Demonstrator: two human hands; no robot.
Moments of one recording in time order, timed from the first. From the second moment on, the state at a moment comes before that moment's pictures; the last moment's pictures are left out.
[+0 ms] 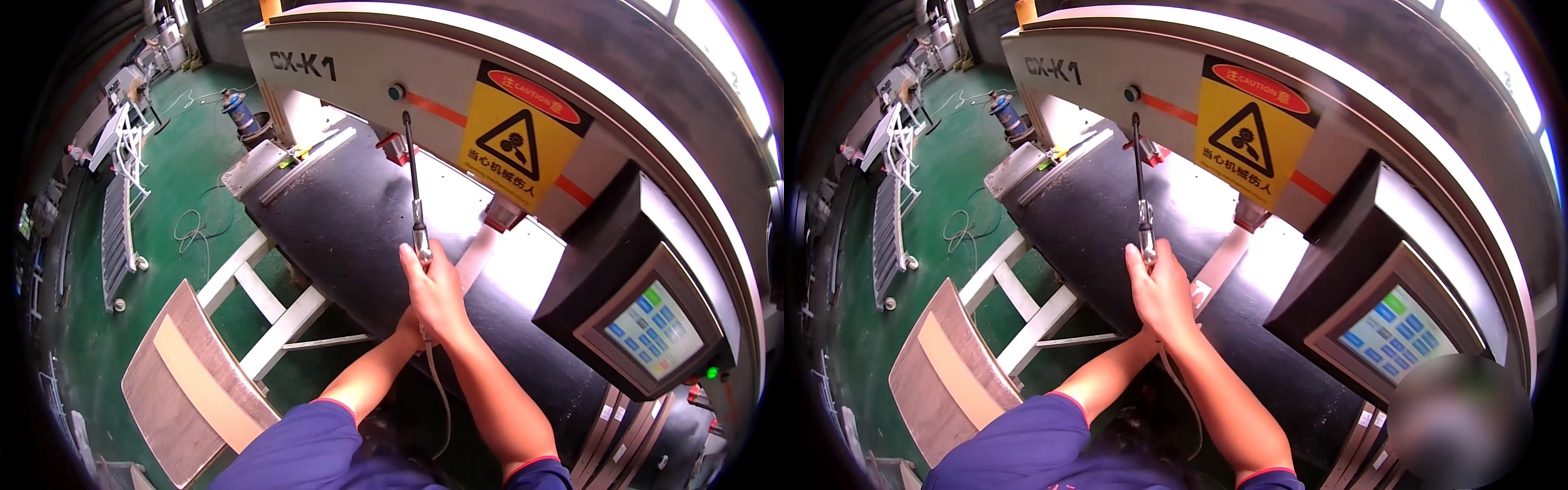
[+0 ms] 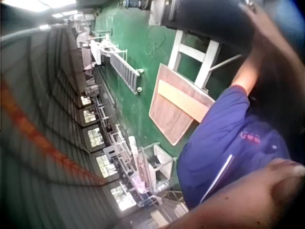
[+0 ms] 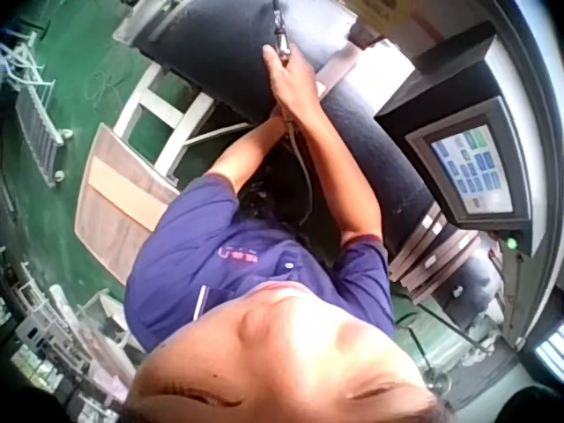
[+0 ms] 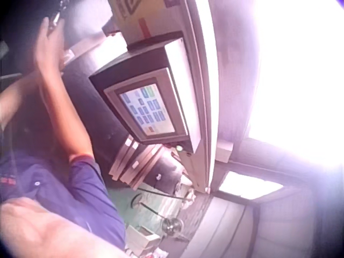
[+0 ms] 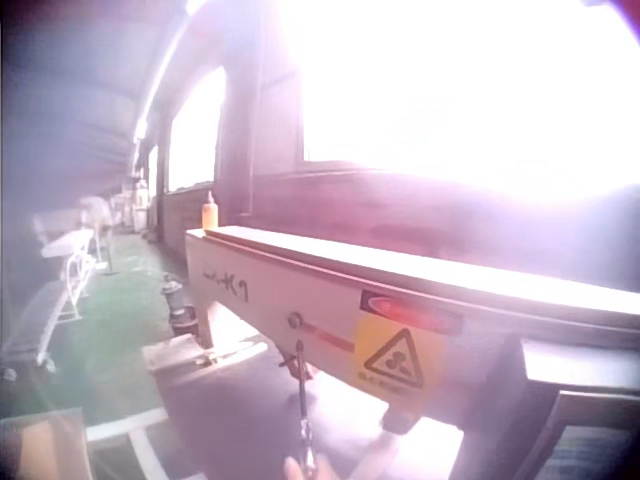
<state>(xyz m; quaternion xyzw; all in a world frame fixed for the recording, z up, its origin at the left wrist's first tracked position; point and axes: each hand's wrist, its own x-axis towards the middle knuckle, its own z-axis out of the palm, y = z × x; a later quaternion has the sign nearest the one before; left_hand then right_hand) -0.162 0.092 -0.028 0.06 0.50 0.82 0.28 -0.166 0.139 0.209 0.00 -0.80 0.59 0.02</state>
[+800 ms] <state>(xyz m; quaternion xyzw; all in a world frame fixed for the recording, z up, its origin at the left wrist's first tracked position) -0.168 0.085 -0.021 0.33 0.91 0.19 -0.18 -0.222 0.082 0.211 -0.07 -0.69 0.72 -0.05</state>
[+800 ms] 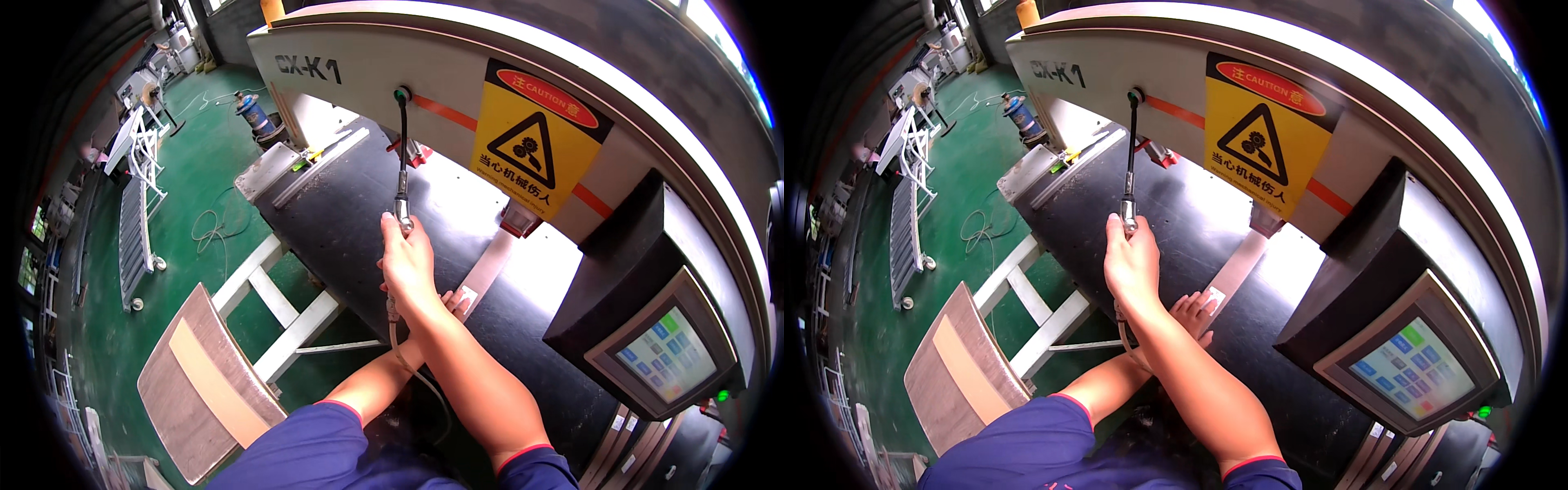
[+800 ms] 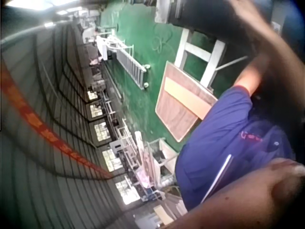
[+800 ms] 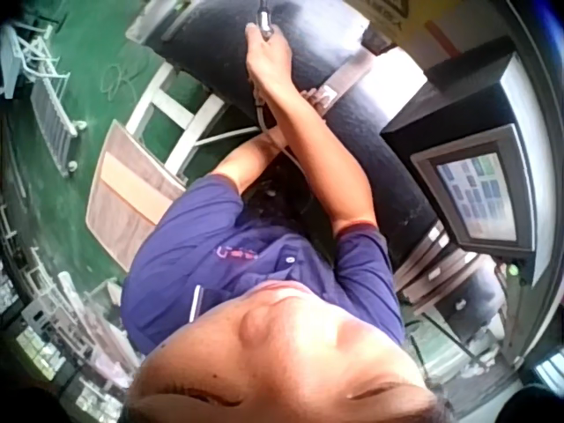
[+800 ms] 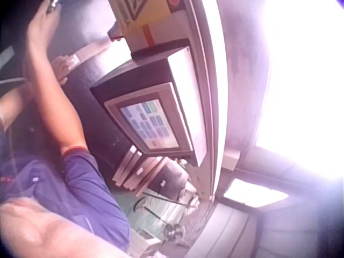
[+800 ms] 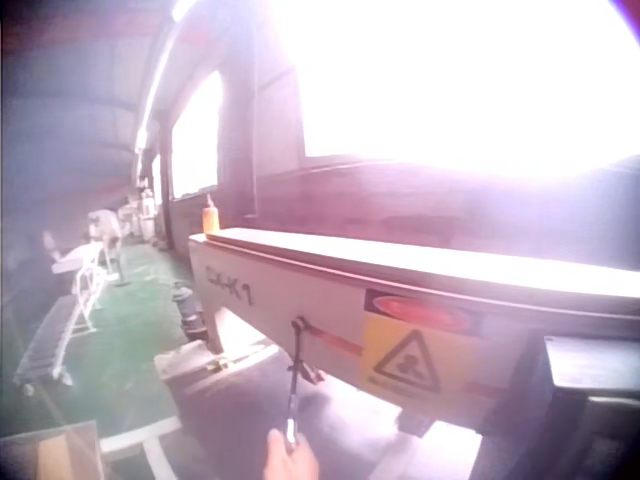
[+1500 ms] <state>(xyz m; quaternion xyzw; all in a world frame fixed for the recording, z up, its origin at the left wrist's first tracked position) -0.171 0.081 -0.034 0.32 0.94 0.11 -0.09 -0.084 0.199 0.159 -0.14 -0.61 0.75 -0.21</state>
